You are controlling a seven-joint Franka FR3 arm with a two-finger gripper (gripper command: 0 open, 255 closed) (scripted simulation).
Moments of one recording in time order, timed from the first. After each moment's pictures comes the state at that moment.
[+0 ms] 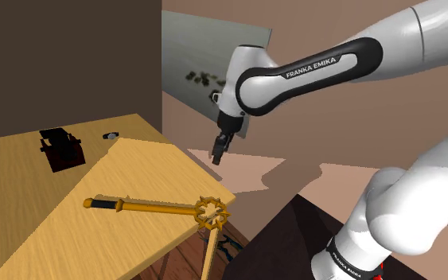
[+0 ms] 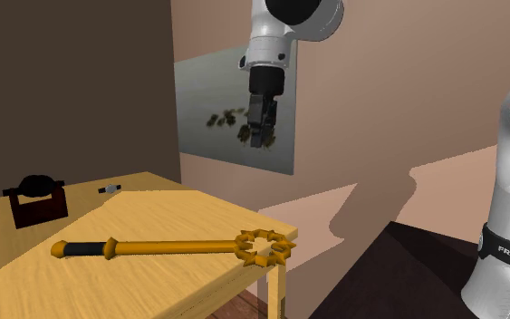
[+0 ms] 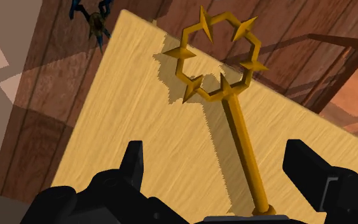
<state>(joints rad) 0.14 -0.28 0.14 -2.44 0.12 2.22 -0.27</state>
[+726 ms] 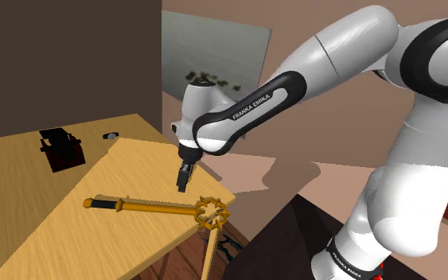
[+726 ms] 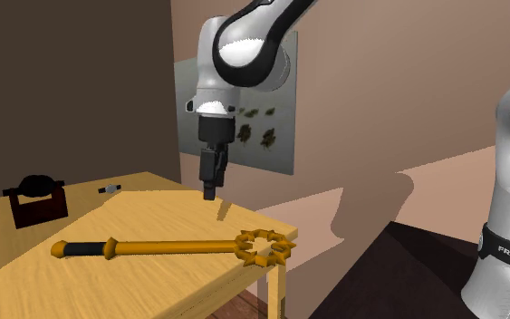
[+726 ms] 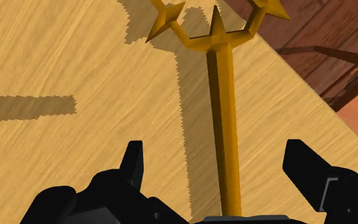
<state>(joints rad) 0.21 0.12 0.23 -2.27 0.01 2.45 -0.26</state>
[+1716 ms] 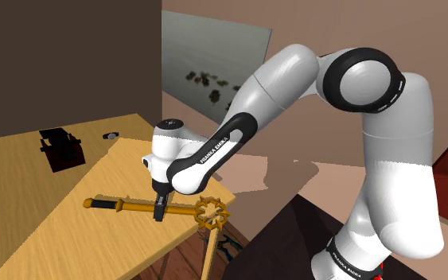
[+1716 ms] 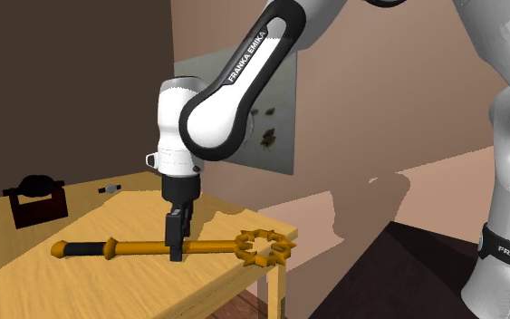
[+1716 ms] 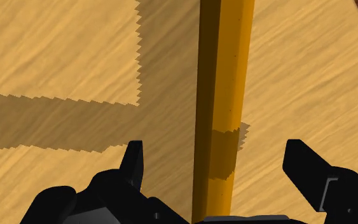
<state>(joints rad) 0.32 0.48 0.21 -2.08 -0.16 2.61 -0.21</state>
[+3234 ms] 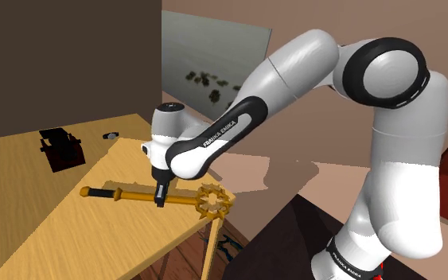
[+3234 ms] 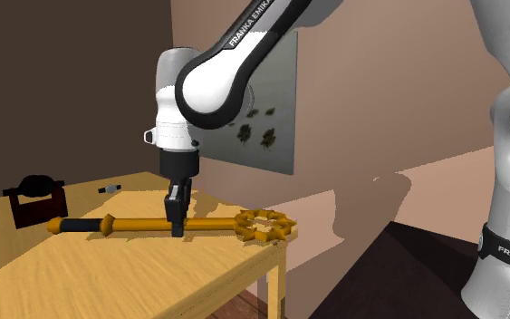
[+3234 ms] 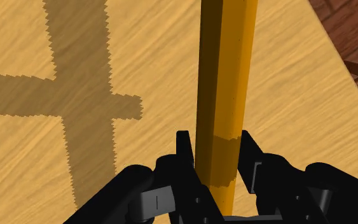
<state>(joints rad) 0.29 0.38 0.24 -2.08 -0.12 2.51 -0.23</state>
